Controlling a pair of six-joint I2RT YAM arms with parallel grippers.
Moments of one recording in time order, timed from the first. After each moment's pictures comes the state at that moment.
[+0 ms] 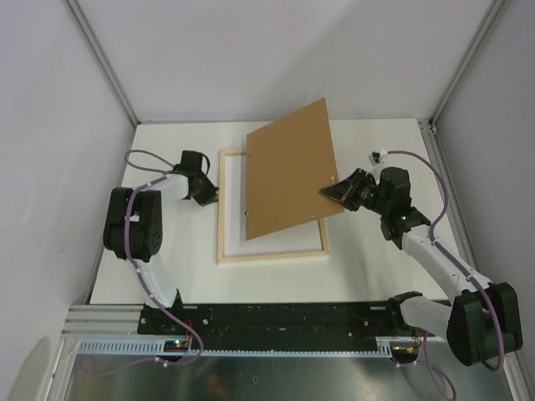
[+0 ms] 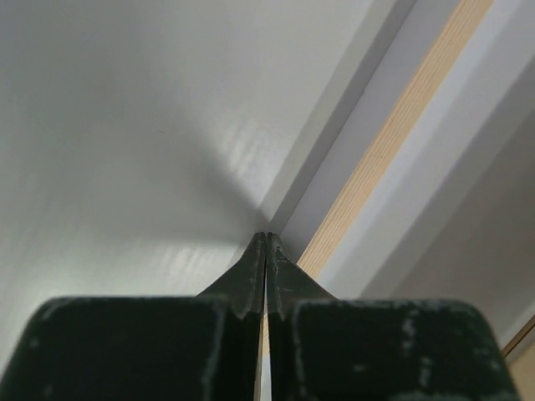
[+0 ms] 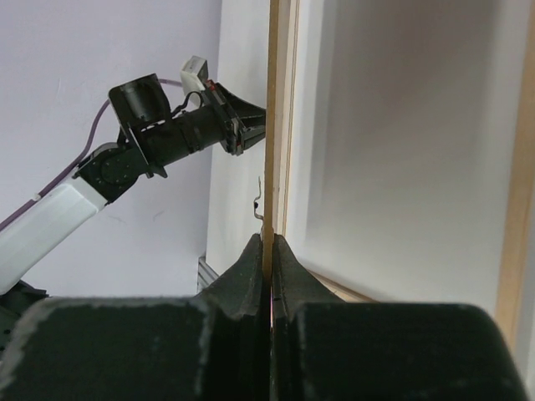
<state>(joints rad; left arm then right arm) -0.10 1.83 1.09 -0.30 0.03 -0.80 0.28 1.12 0.71 0.11 -0.49 0.98</state>
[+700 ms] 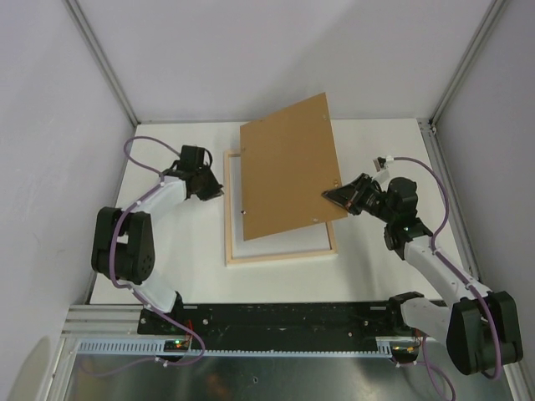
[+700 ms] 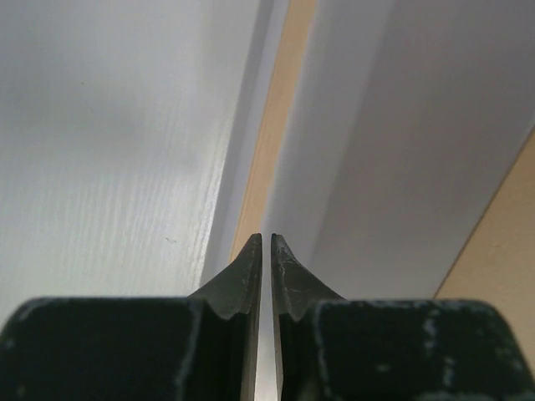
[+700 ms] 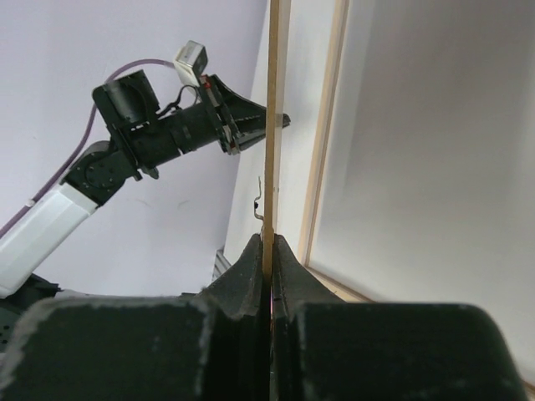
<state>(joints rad) -0.18 1.64 1.08 -0.37 0.06 -0.68 0.23 1.06 0.58 0.29 -0.59 1.01</state>
